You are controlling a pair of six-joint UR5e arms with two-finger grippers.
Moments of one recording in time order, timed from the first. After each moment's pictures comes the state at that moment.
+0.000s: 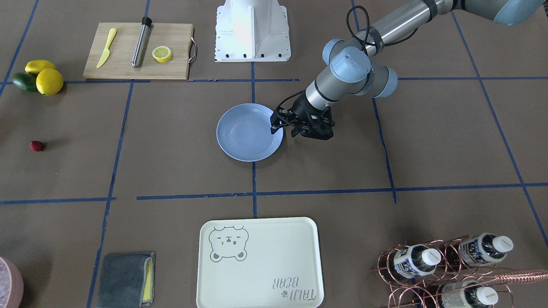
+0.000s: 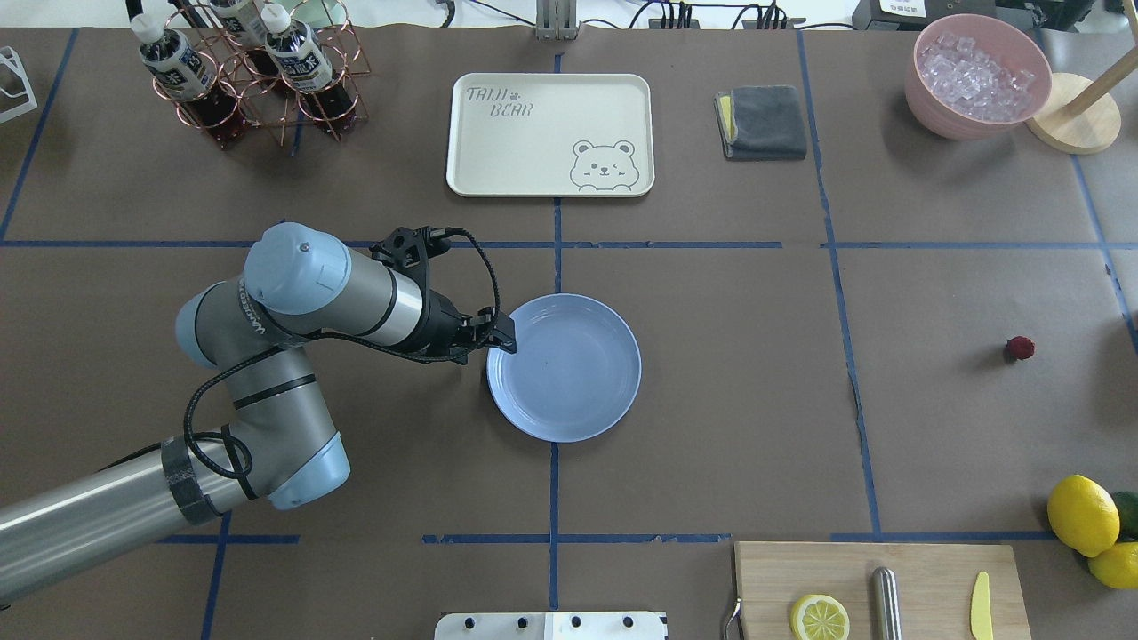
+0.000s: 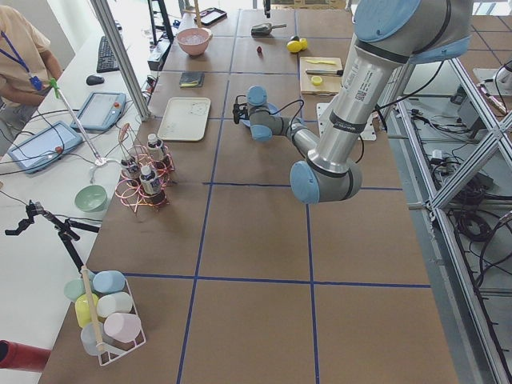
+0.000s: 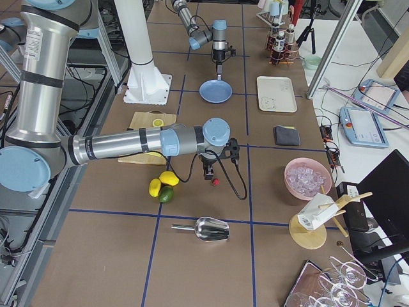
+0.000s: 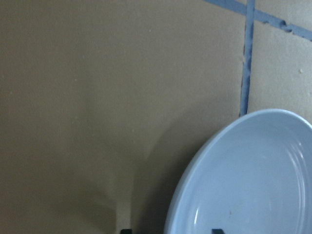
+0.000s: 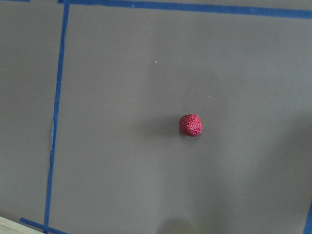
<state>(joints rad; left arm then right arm) -0.56 -2.12 -1.49 -2.33 -2.03 -1.45 1.32 -1.78 1.94 -1.57 2.54 0.14</state>
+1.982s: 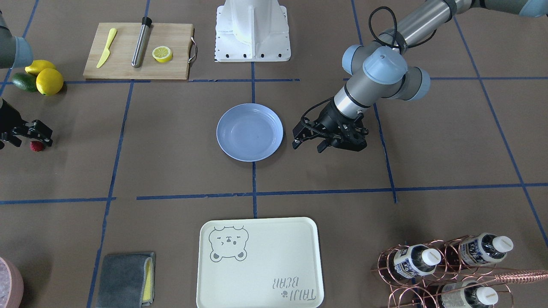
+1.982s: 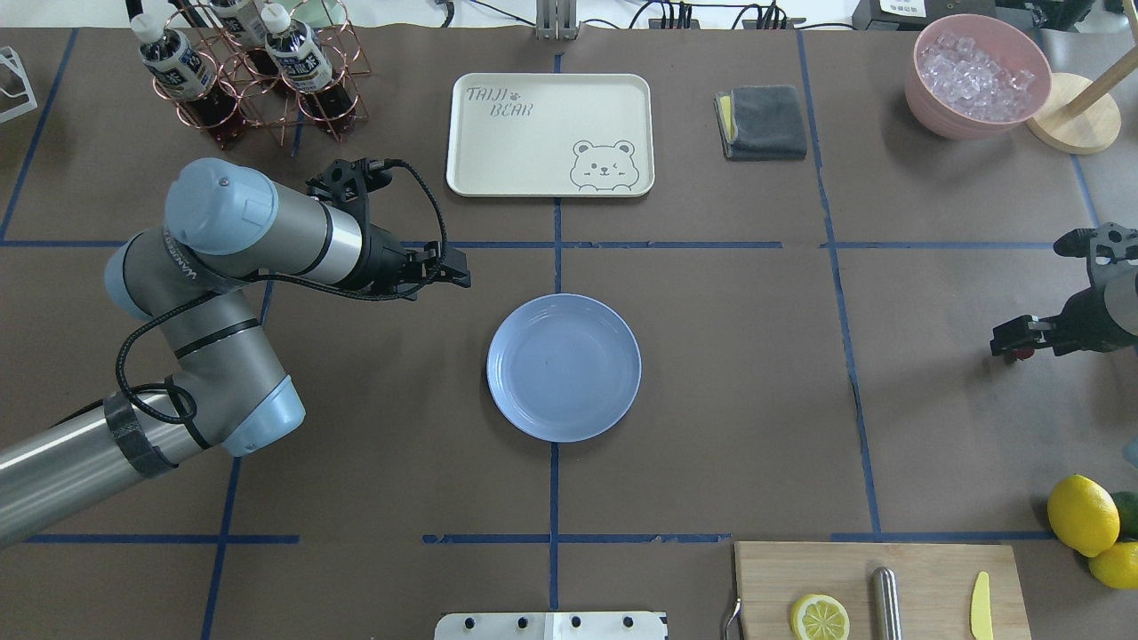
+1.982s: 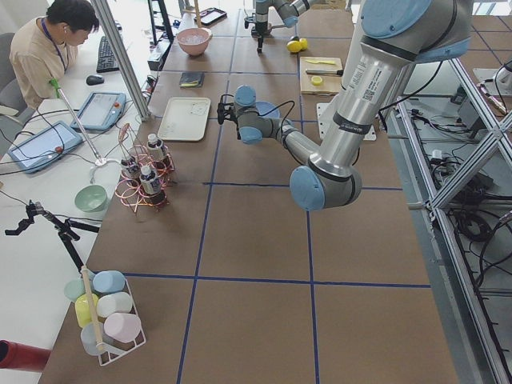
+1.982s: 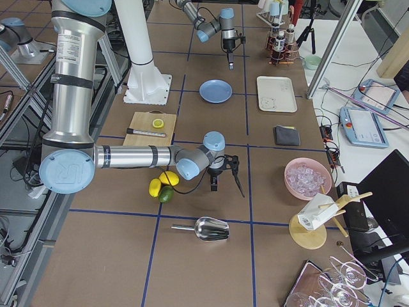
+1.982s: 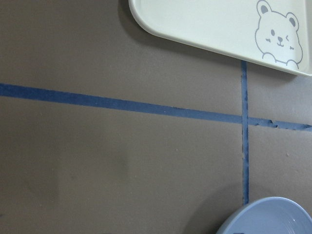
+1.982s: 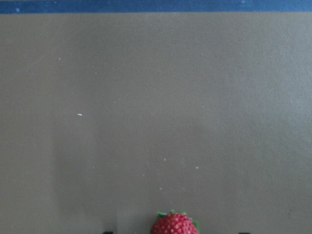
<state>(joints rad) -0.66 -2.07 -1.53 -2.33 -2.02 -1.38 0.96 -1.70 1.62 -0.94 2.13 0.82</state>
